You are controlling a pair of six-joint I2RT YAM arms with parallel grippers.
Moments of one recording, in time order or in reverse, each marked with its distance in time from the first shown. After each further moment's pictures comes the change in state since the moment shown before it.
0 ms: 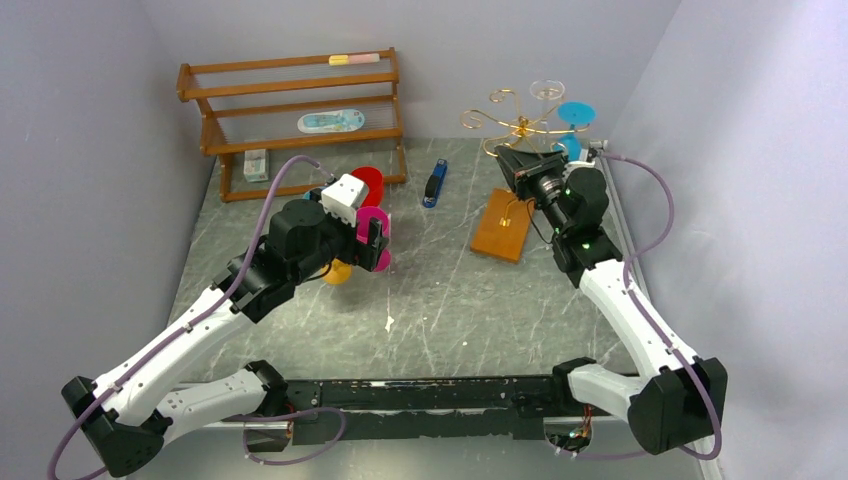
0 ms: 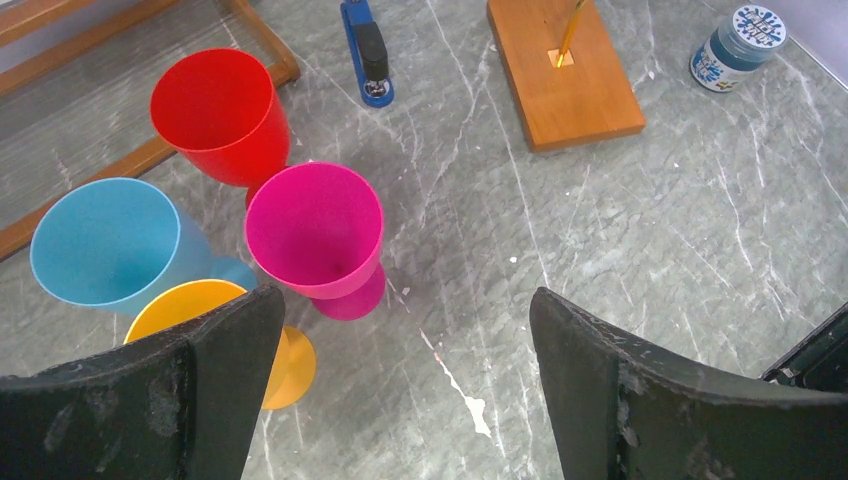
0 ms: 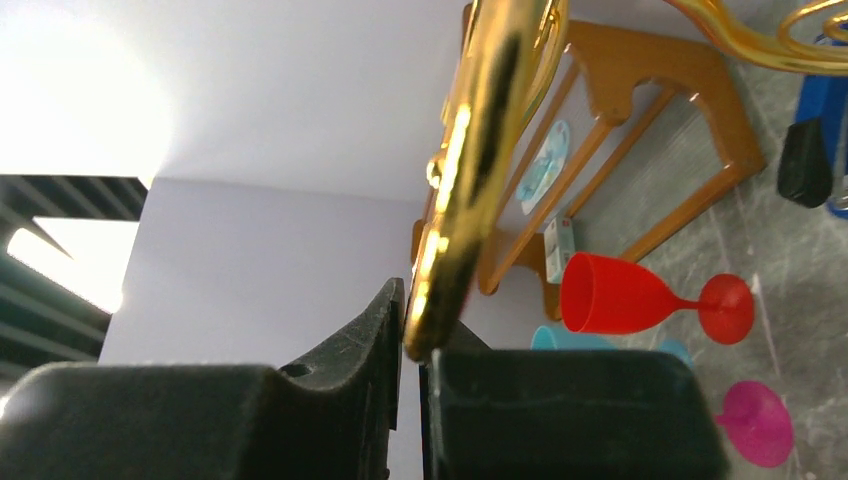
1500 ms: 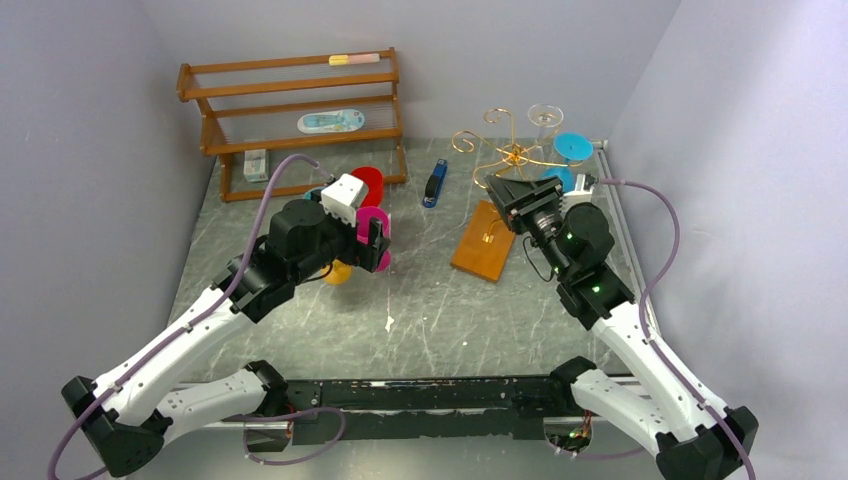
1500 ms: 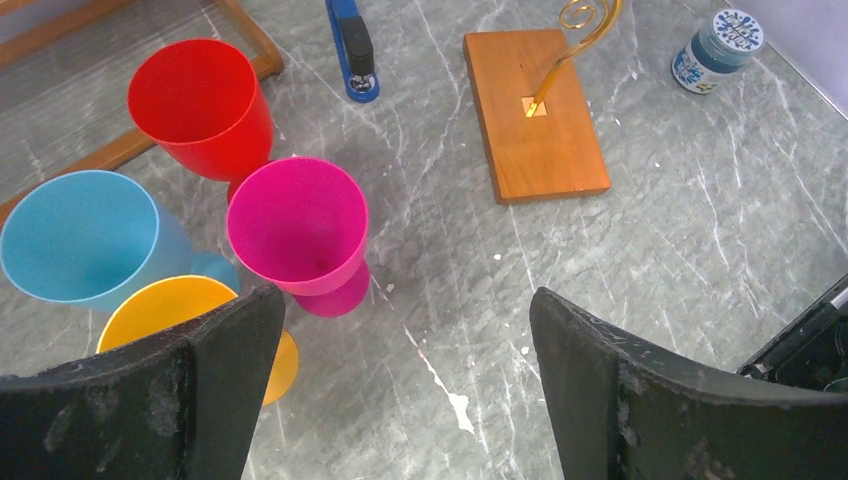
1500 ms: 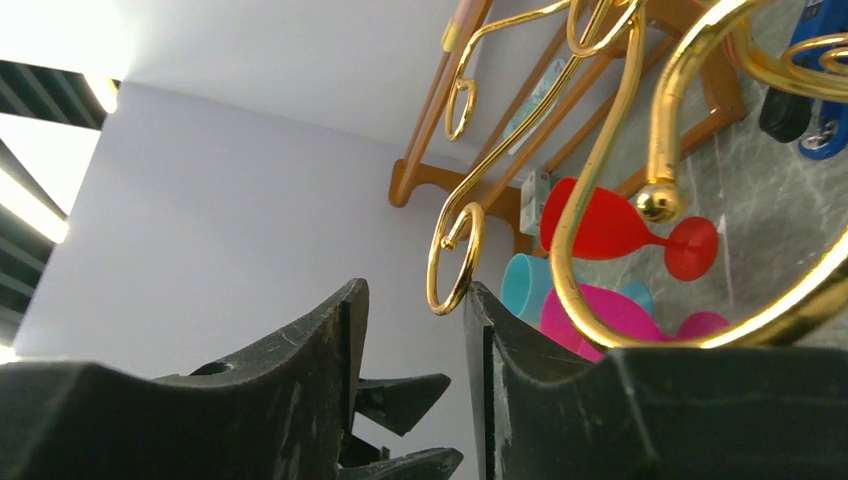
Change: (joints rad) left arm 0.000 -0.002 0.001 -0.006 0.014 -0.032; right arm 0.223 -0.255 -0.118 -0.107 0.164 -0.125
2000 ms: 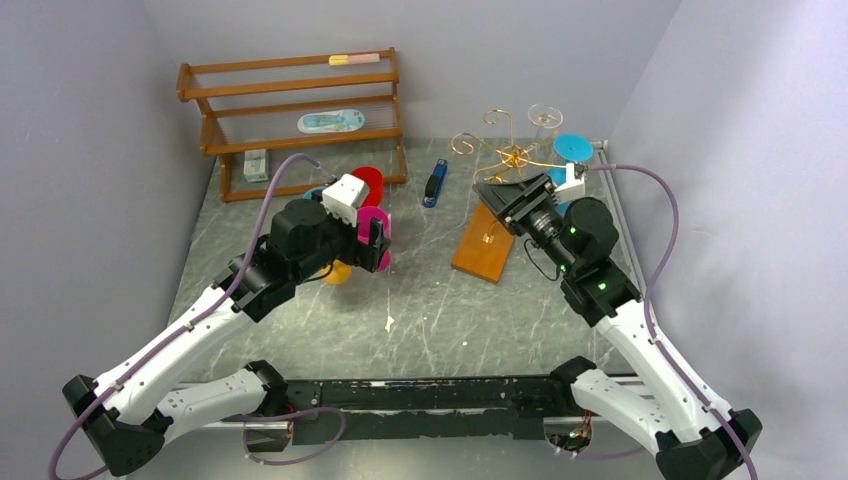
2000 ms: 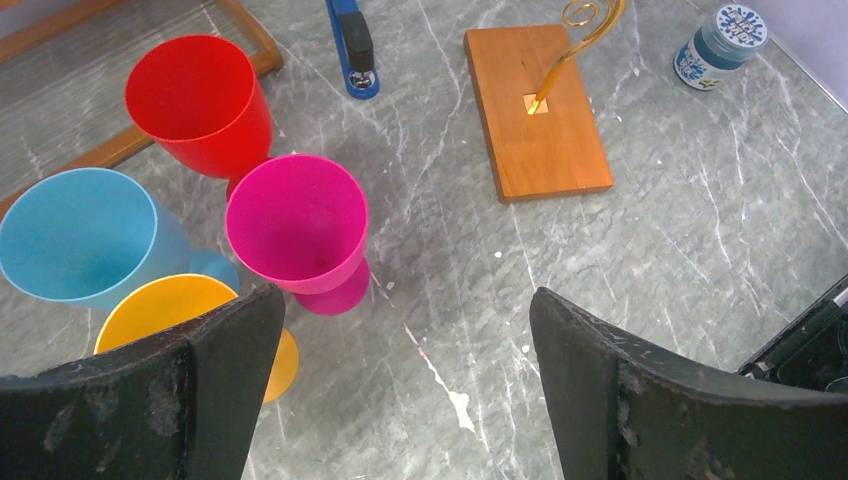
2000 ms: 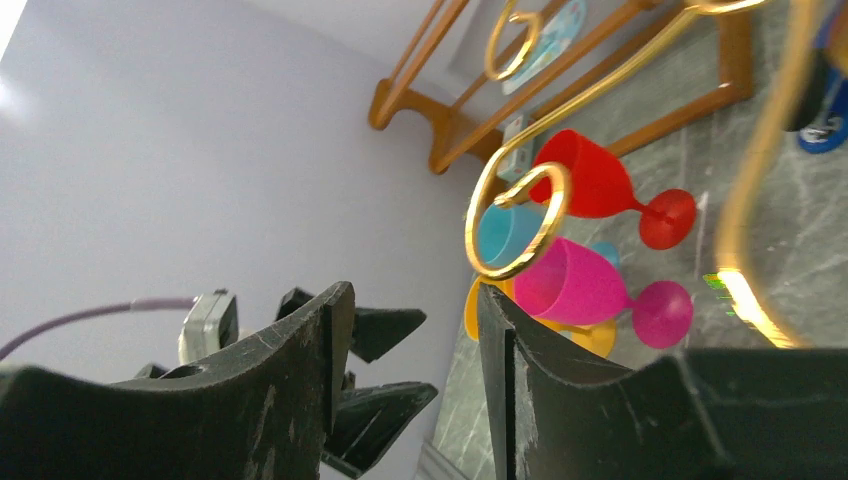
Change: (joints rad) left arm 0.000 0.008 0.000 -0.002 0.005 -0.002; right arm 0.000 0.001 0.075 -0.112 -0.143 -0.180
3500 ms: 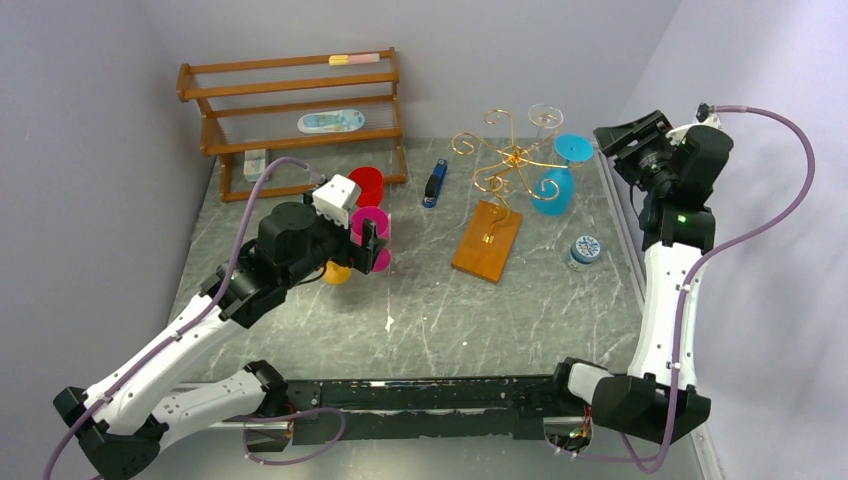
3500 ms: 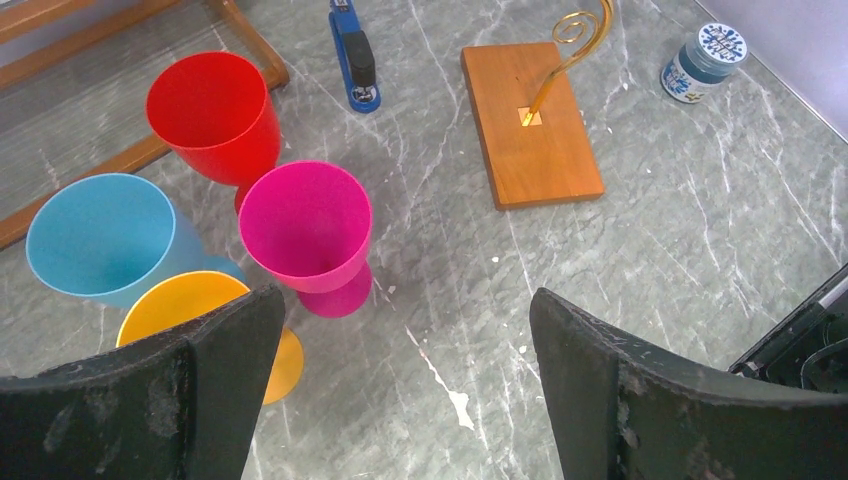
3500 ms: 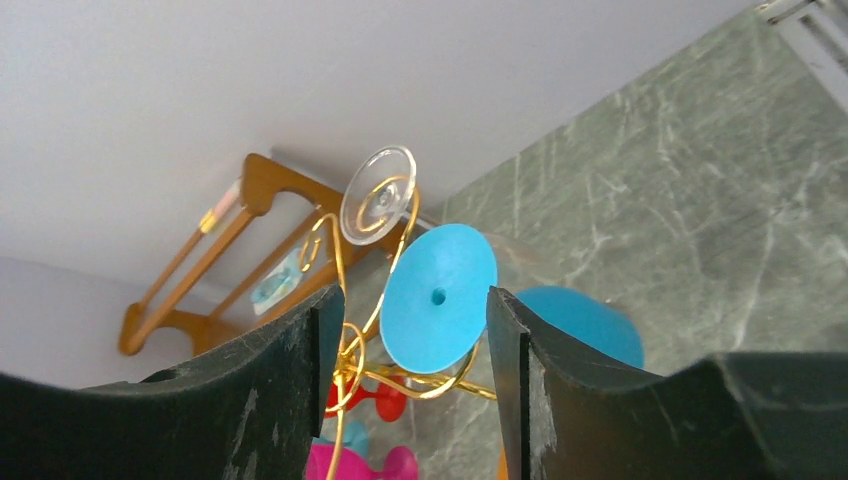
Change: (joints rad) left arm 0.000 -0.050 0.010 -0.025 0.000 0.008; right arm -0.780 0.304 0.529 -0.431 -0.279 -0.418
